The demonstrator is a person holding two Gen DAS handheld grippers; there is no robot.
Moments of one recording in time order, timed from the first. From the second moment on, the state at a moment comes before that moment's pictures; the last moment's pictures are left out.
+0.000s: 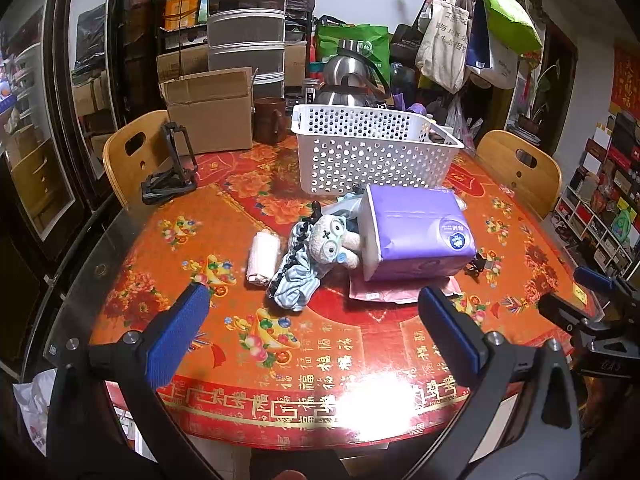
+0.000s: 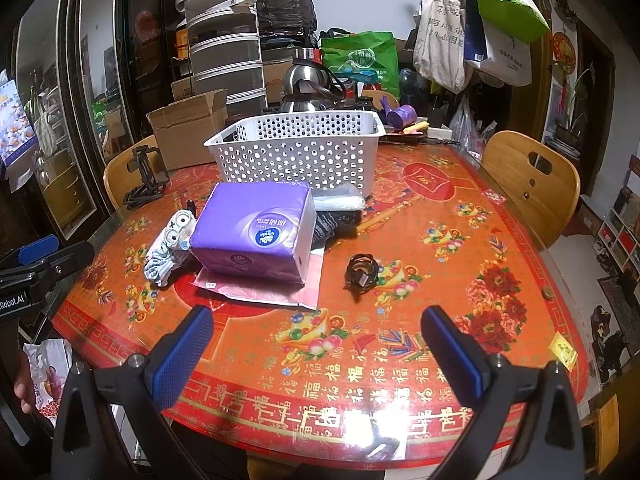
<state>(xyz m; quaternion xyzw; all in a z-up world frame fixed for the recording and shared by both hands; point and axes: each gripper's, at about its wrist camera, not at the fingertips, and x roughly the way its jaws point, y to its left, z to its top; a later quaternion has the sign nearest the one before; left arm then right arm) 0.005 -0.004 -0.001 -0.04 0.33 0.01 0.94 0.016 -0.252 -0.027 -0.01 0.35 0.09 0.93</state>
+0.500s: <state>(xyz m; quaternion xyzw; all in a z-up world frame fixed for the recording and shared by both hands) 0.006 -0.006 -0.002 -0.04 0.33 0.01 0.94 0.017 -0.250 -0.031 -0.01 0.35 0.09 0.93</state>
